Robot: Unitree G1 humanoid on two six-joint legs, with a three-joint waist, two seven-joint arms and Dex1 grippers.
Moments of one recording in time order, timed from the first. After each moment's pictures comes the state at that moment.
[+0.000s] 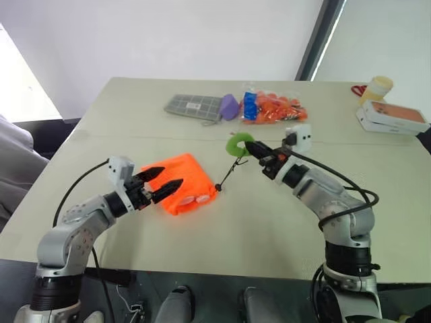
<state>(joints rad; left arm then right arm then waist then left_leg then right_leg) -0.20 0.52 0.19 -0.25 -0.69 0.64 -0.73 -0.46 -0.22 -0.18 -0.28 0.59 0.82 0.39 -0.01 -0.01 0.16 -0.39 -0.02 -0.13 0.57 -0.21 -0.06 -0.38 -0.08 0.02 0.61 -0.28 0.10</state>
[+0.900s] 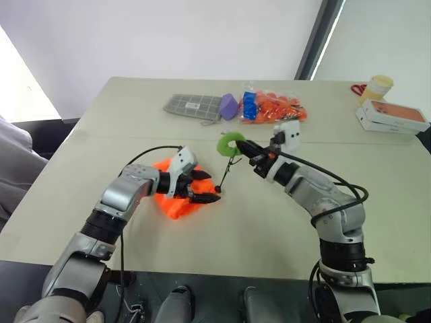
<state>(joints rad) -0.66 0.51 -0.29 0.20 -0.32 0.53 -1.09 -0.48 -0.22 -0.10 -0.27 0.57 0.79 0.37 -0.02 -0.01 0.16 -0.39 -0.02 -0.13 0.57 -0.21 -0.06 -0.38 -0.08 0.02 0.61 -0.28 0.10</state>
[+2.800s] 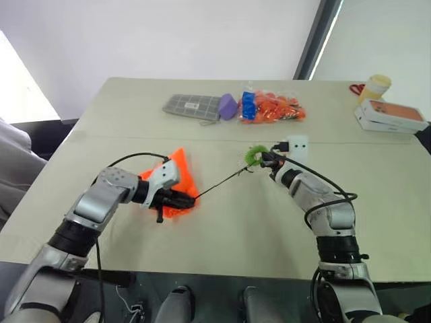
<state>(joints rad) -0.53 0.73 -0.28 0.04 -0.24 0.50 -1.24 -0.49 -0.24 -0.12 0.06 0.34 0.62 0.14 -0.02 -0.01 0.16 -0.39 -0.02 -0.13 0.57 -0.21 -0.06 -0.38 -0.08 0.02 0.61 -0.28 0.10</state>
